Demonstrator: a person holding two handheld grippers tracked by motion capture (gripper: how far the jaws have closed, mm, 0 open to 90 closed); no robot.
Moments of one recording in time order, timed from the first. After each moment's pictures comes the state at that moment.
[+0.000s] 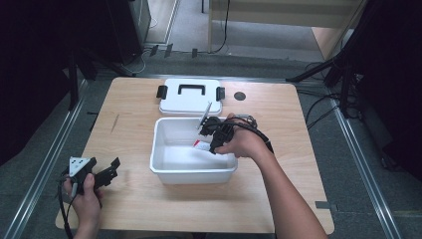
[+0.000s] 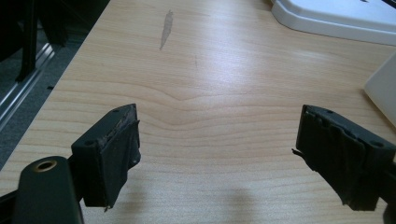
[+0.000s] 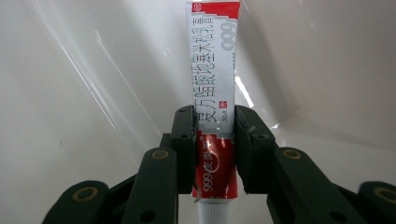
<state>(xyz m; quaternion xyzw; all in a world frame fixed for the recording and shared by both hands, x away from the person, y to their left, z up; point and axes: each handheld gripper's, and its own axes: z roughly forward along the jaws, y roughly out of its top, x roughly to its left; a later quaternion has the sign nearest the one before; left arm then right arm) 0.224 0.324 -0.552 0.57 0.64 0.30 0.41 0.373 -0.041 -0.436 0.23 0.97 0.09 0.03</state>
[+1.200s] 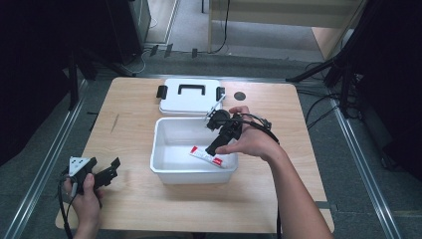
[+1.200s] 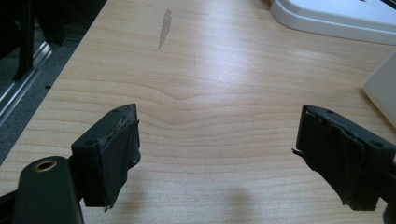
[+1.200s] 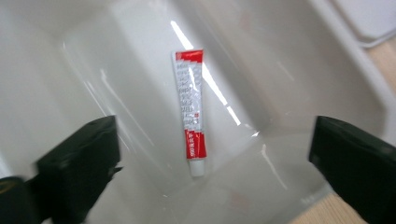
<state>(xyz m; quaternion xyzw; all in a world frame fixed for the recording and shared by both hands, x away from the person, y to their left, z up) 0.224 0.325 -0.552 0.57 0.64 0.30 0.41 0.359 -0.062 -0.398 0.27 0.94 0.18 0.06</state>
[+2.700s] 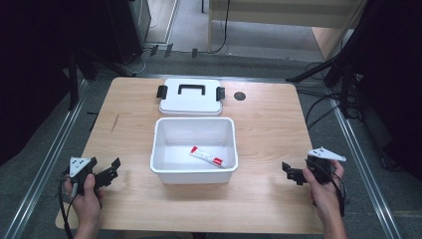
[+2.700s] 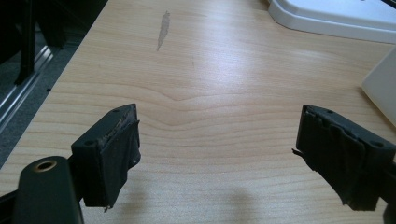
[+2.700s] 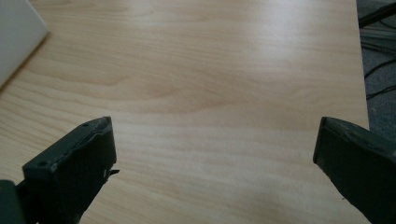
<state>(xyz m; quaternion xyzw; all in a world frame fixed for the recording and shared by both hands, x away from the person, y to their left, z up) 0.223 0.323 -0.552 0.58 0.64 0.31 0.41 0.286 -0.315 -0.512 0.54 0.73 0.36 0.21</state>
